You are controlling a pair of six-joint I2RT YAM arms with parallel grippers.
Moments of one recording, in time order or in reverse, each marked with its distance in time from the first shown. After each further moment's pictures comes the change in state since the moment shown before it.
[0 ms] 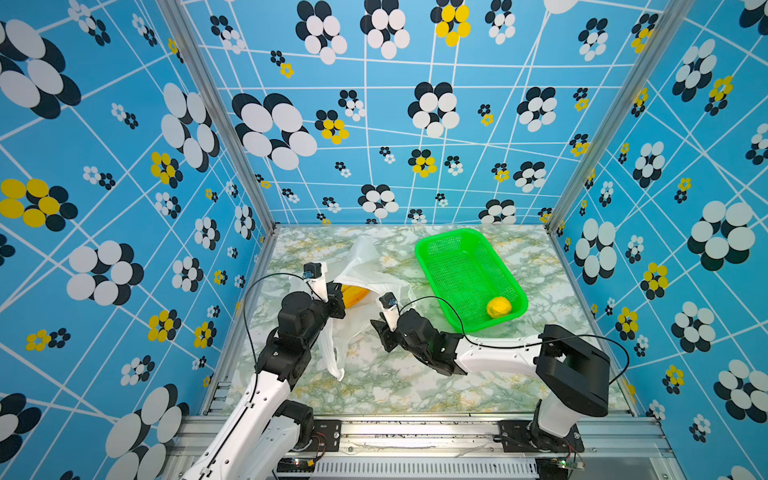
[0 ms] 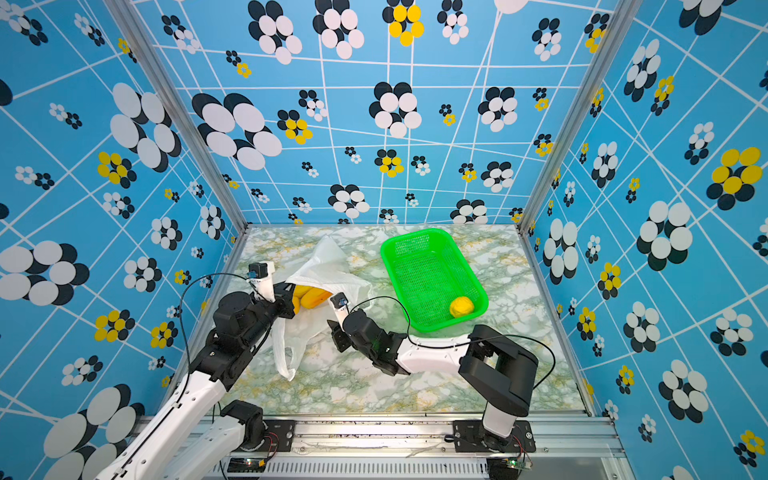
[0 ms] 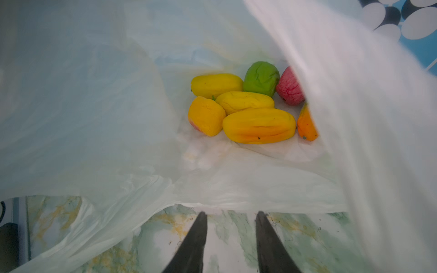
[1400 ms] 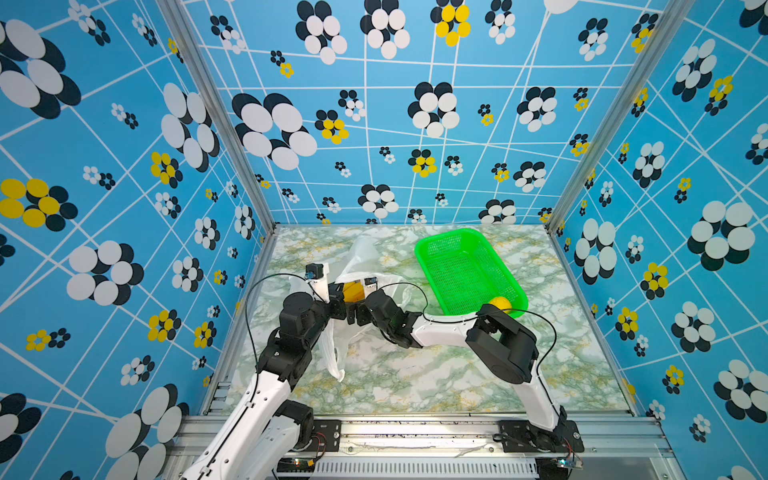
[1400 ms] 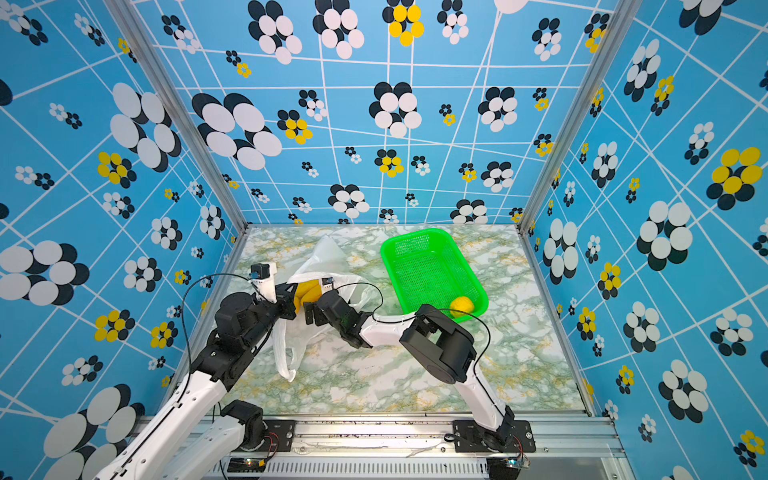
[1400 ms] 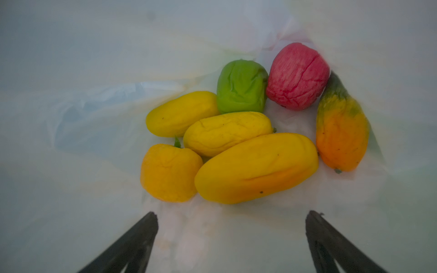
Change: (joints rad) left arm -0.013 0.001 -0.006 0.001 0.000 0.000; right arm -0.080 0.451 0.482 -0.064 0.002 0.316
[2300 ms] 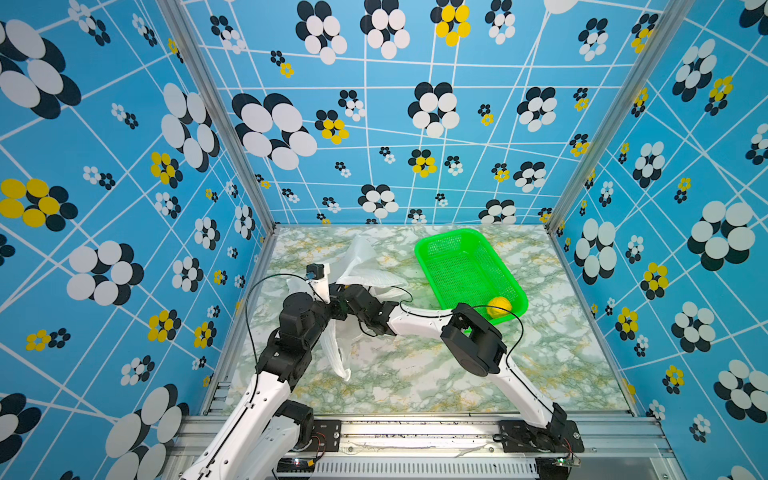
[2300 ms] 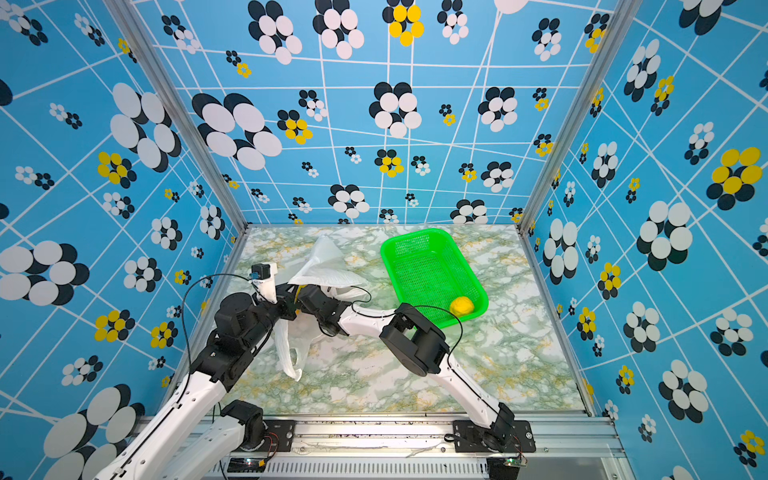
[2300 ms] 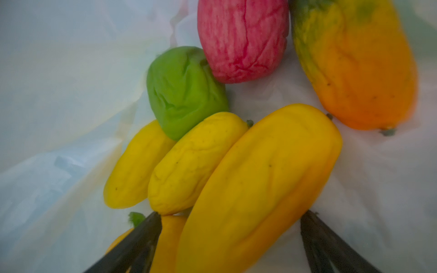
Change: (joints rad) left arm -0.005 -0.004 0.000 0.000 0.019 0.000; right arm -0.006 0.269 0.422 -0.313 0.086 0.455
